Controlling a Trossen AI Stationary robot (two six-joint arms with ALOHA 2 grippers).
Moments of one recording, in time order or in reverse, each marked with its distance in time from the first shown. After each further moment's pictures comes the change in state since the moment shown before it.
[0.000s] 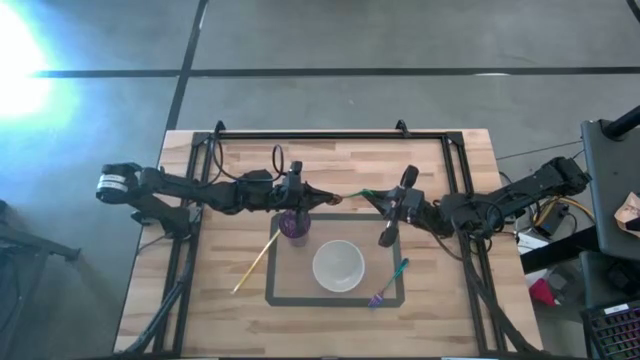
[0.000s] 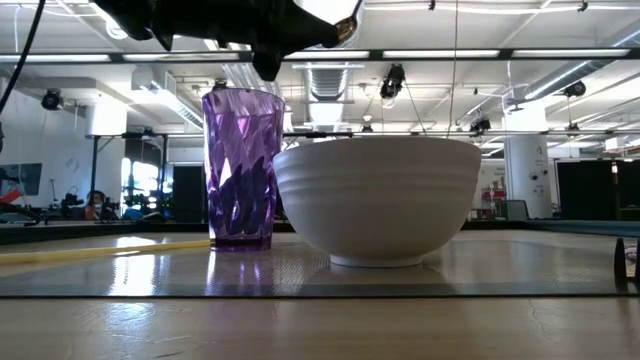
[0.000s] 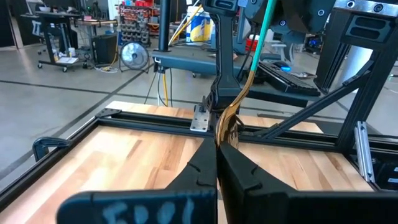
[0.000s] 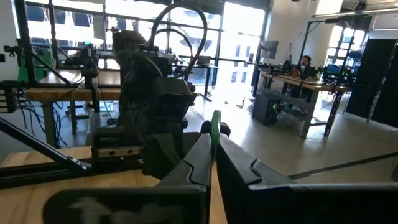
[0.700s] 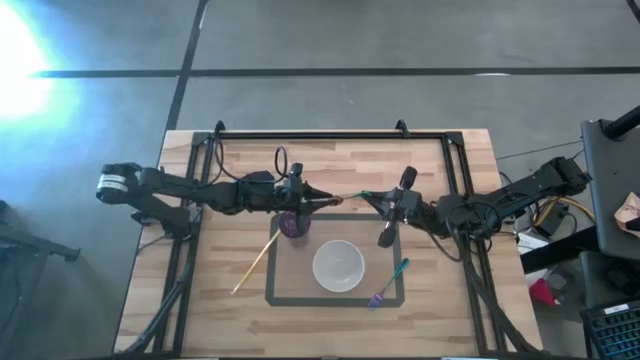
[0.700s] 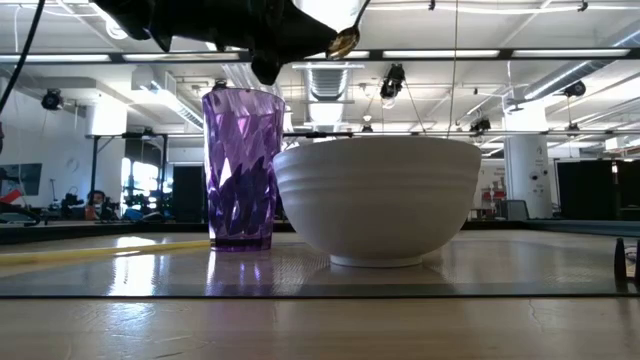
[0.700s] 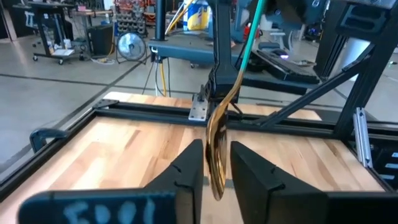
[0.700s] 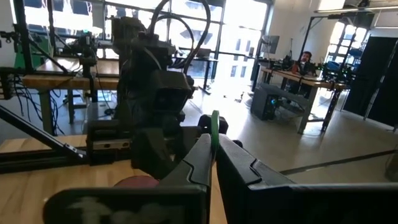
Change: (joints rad) left arm 0.000 0.000 0.000 -0.046 0.007 0.010; right arm 0.000 0.001 -0.005 -0.034 0.000 -0.003
